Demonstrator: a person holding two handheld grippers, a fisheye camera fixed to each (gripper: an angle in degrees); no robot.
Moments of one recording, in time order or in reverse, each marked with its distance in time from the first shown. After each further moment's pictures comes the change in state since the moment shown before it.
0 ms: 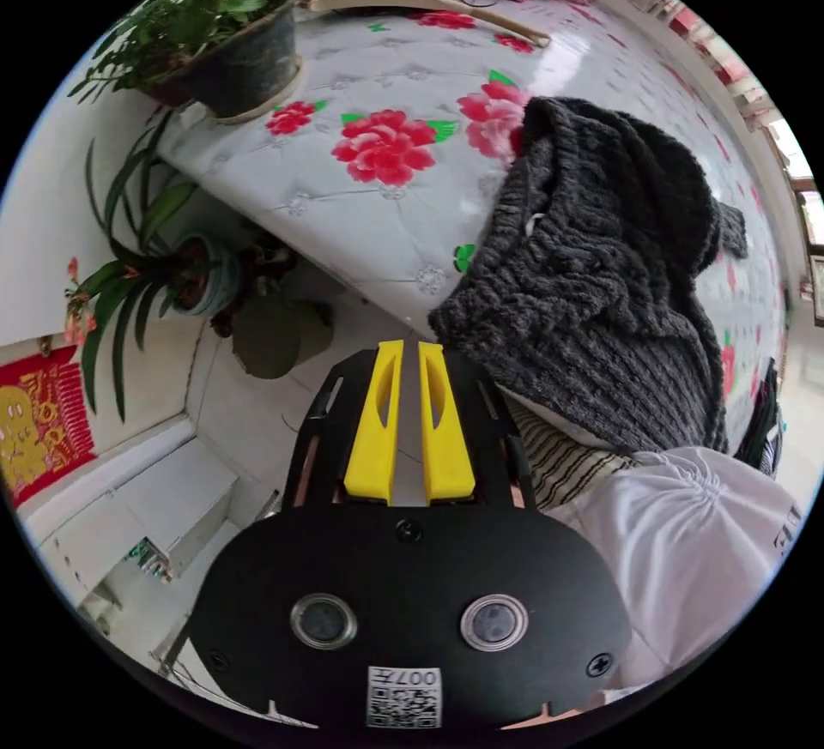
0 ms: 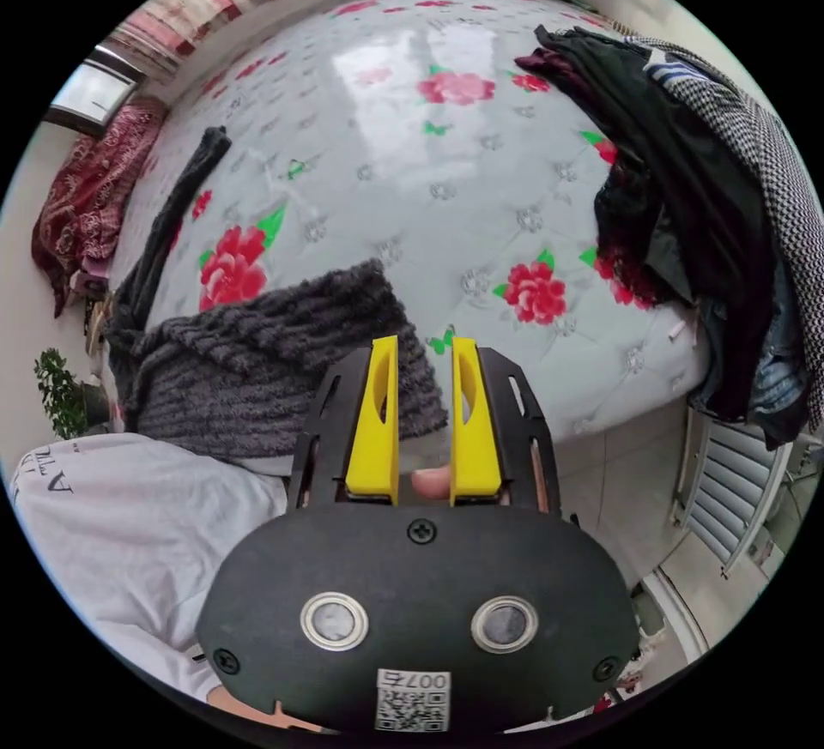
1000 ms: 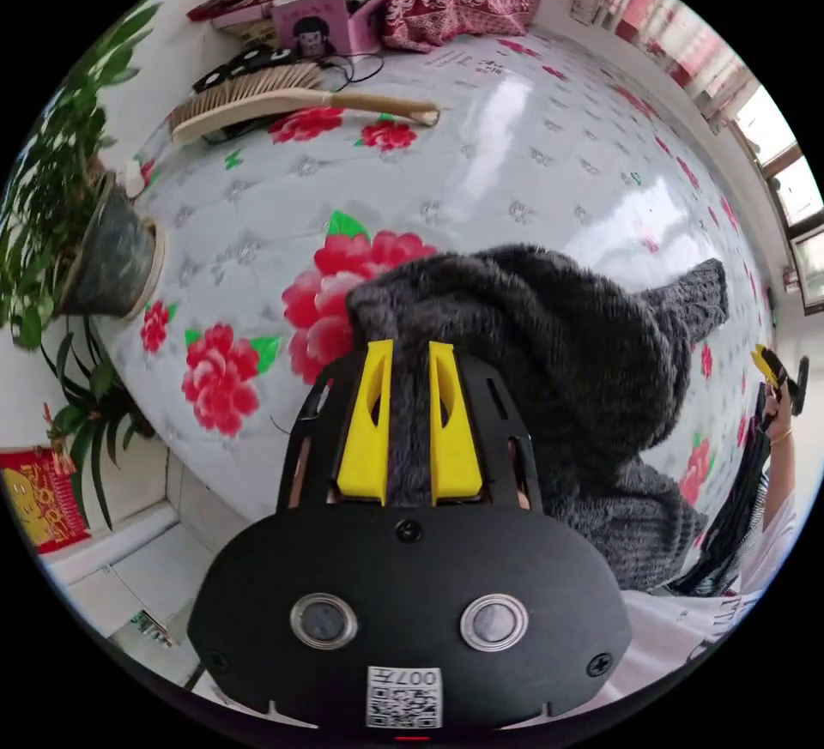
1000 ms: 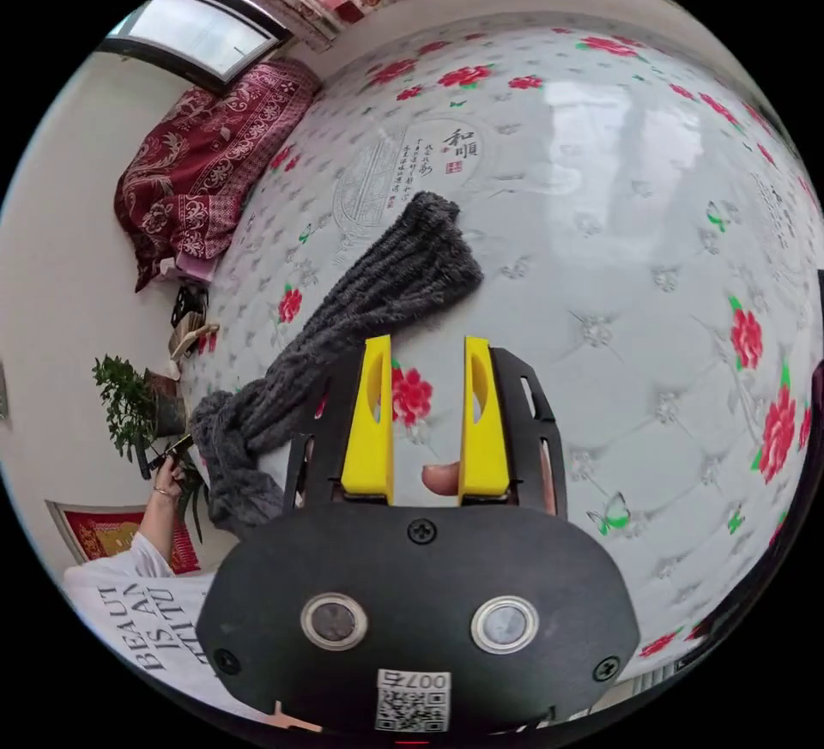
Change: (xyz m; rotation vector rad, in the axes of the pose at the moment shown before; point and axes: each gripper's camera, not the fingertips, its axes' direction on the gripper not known) left arm 0.213 -0.197 -0.021 0.257 0.115 0.136; right arm -0.348 -0.322 0.123 -0.033 -0.290 -0.308
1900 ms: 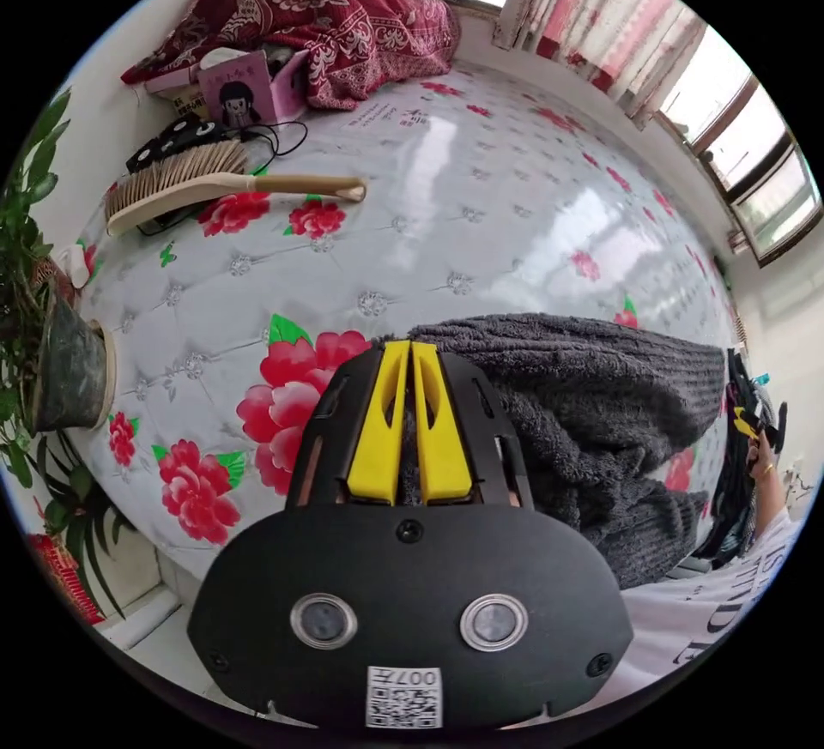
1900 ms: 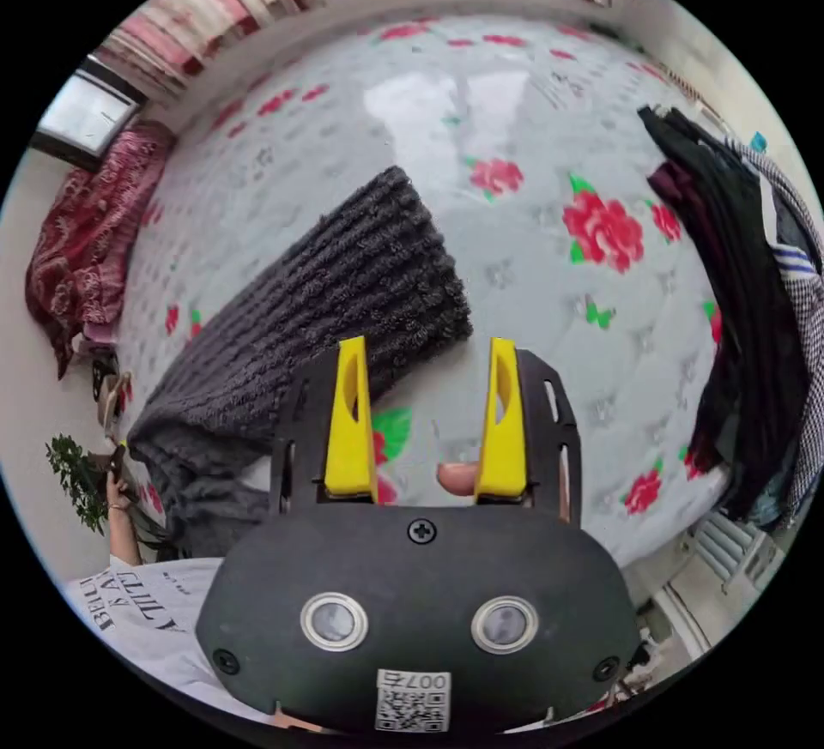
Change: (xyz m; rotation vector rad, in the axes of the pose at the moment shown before) left arm 0.010 -0.007 -0.003 0.137 0.120 0.176; right arm 0.123 0.239 -0.114 0.029 0.386 0.352
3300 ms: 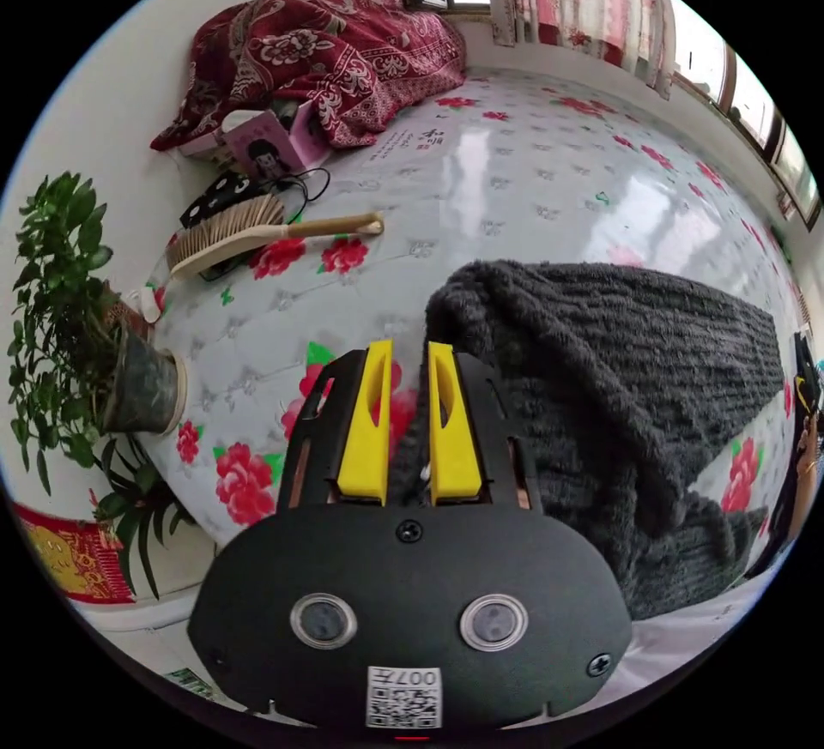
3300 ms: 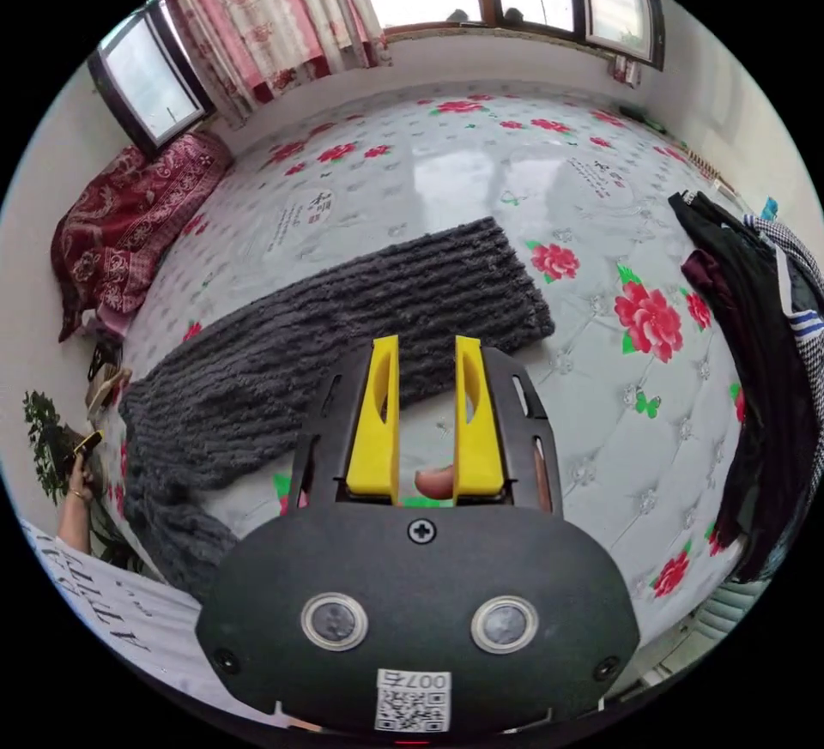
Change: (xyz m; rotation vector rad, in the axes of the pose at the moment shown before) left arm 0.048 0.036 -0.009 0.015 -0.272 0.046; right arm -0.095 0.022 0.015 0.301 -0.103 -0.223
